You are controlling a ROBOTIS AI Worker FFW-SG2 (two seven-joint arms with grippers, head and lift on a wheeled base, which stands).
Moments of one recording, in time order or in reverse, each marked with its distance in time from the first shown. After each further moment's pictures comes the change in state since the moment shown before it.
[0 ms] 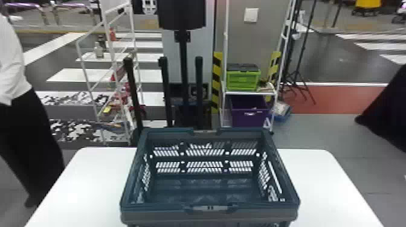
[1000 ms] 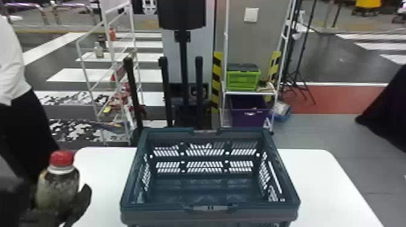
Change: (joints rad) left arm -0.400 0.063 0.167 -0.728 -0.199 1.512 -0.189; right arm 0.008 0.017 -0.017 -0.002 0.008 0.024 0.000
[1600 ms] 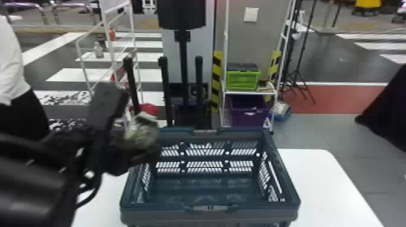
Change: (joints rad) left arm -0.745 0.191 -0.397 0.285 -0.017 0.566 -0.322; right arm 0.018 0.056 -0.010 0.009 0.012 -0.024 0.000
